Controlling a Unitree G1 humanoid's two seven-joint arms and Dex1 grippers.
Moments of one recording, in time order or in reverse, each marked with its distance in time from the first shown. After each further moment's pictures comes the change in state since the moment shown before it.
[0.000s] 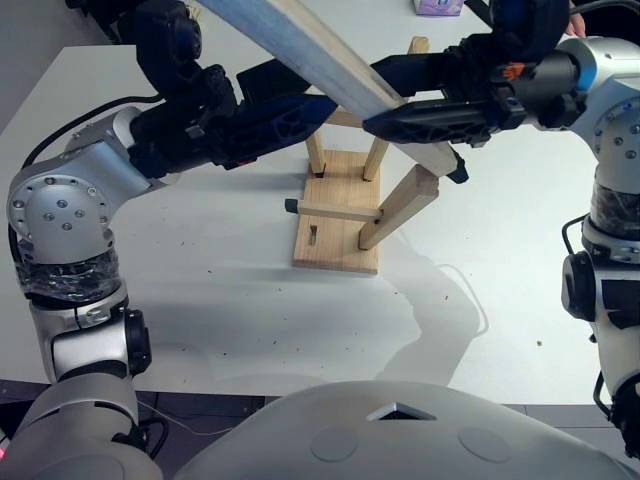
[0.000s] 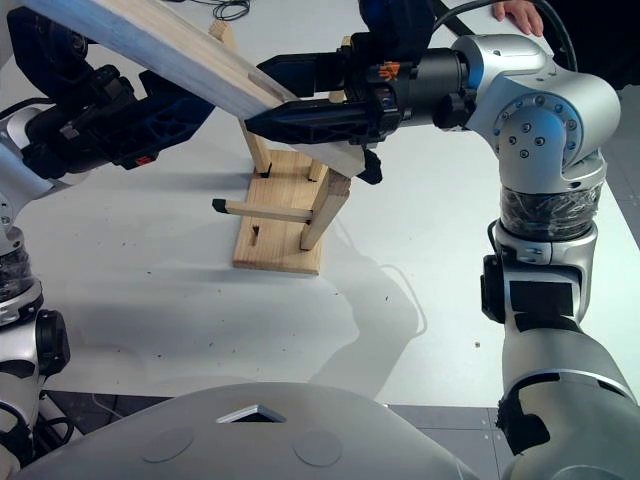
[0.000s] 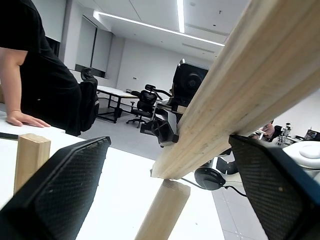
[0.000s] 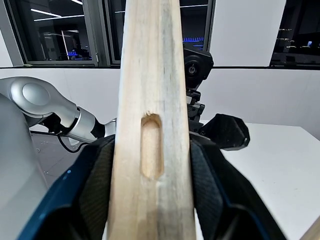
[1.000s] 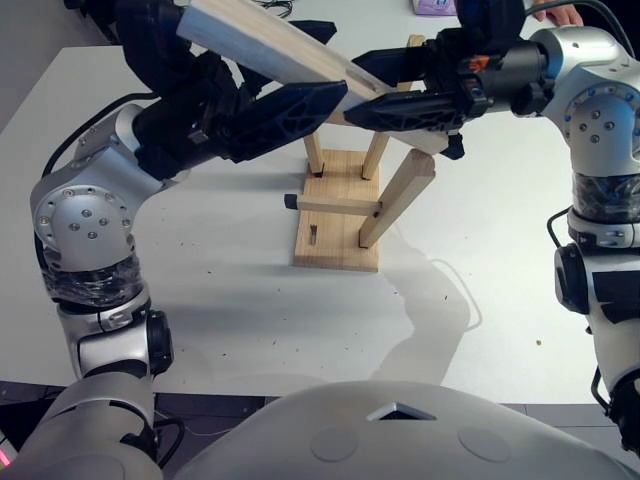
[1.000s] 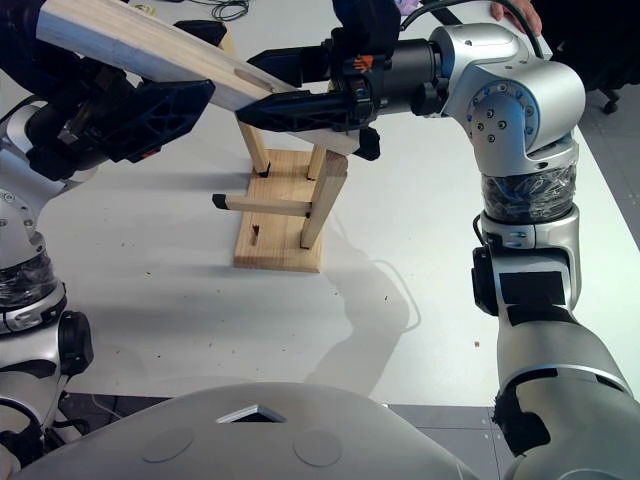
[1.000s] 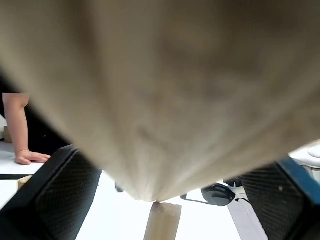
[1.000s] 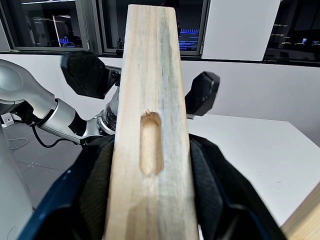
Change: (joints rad) left arm 0.010 -0.107 0.023 -0.070 0.102 -0.133 -0.032; right arm -0.060 0.034 0.072 0.127 -0.122 -0.101 0.047
